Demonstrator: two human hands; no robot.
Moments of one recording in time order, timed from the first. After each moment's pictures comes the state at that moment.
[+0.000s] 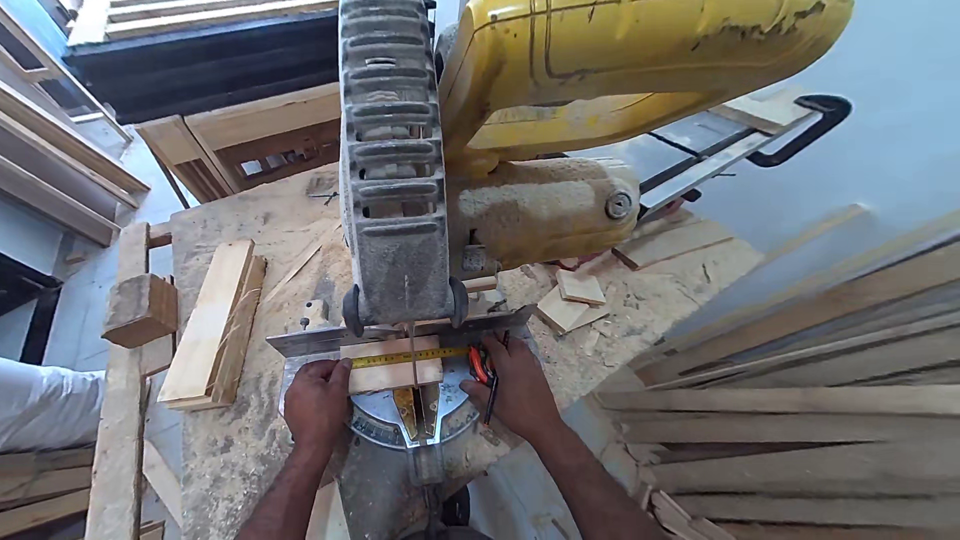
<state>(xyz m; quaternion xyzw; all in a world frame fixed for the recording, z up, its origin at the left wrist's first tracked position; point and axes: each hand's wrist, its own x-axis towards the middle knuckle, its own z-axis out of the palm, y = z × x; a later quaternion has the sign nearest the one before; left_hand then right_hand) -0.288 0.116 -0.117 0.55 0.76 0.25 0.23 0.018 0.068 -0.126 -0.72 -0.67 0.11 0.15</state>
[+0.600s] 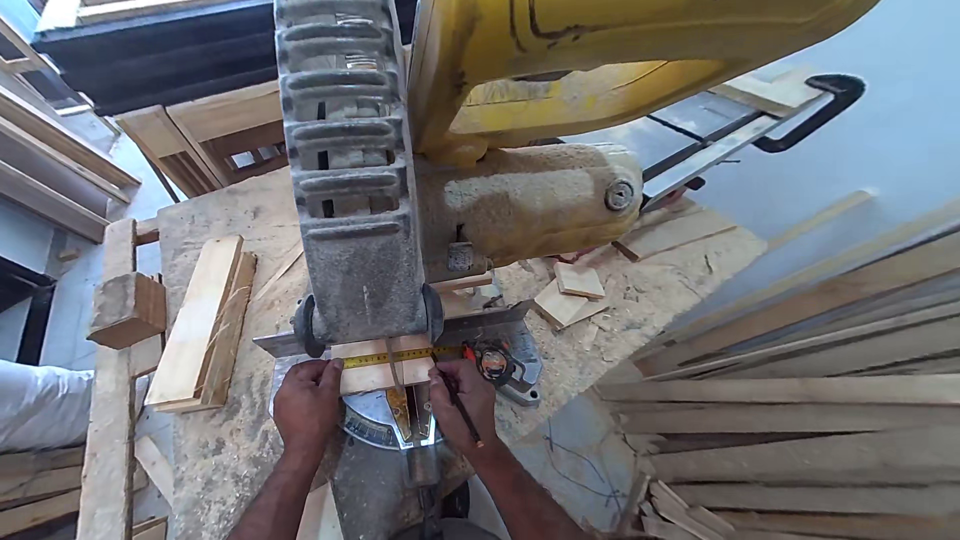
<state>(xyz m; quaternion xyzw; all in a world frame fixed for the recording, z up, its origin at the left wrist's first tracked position) -0.284 0.114 -0.118 0.56 0.75 0.28 0.20 -0.073 0.065 -0.131 -0.61 -0.51 0.22 0.56</state>
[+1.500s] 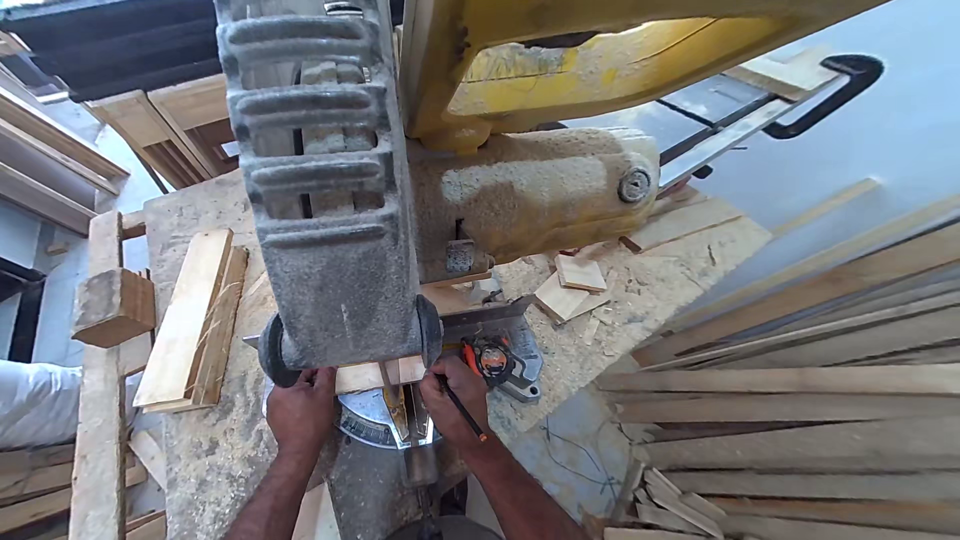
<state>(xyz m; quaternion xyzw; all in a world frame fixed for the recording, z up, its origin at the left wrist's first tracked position) -0.277 0.114 -0.111 0.55 0.78 0.24 0.18 -0.077 0.074 -0.151 -0.61 -0.56 0.11 0.55</state>
